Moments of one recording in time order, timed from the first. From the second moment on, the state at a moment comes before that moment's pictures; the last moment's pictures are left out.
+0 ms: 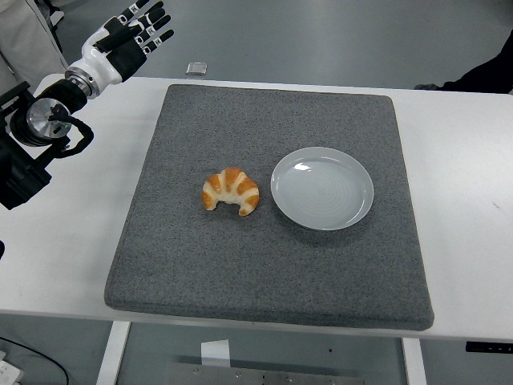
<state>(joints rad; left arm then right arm) -0.97 0.40 -0.65 -0.62 -0.19 -0.33 -0.11 -0.02 0.00 -0.09 0.06 0.07 -0.12 0.26</state>
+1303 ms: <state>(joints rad) -1.00 0.50 -0.63 -0.88 0.46 -0.38 -0.14 -0.02 0.00 -0.09 0.06 0.07 -0.12 0.26</state>
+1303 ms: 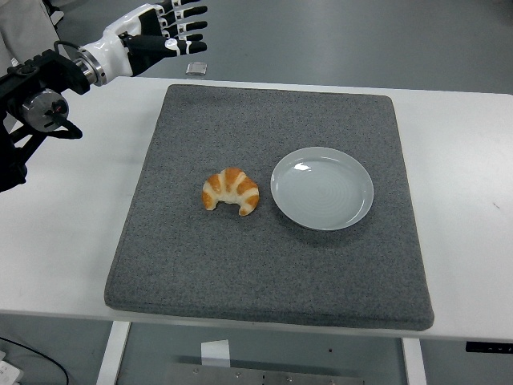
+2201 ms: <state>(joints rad) -1.00 0.73 -0.38 -1.39 1.15 -0.15 -0.04 -0.02 0.00 -0.09 0.06 0.07 -0.12 0.26</state>
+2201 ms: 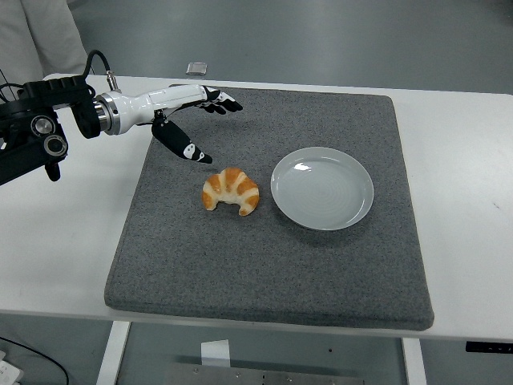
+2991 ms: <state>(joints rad) -0.91 0.57 -0.26 -1.36 1.44 0.03 -0.01 -0.02 0.00 -0.09 0.06 0.07 -0.12 0.26</state>
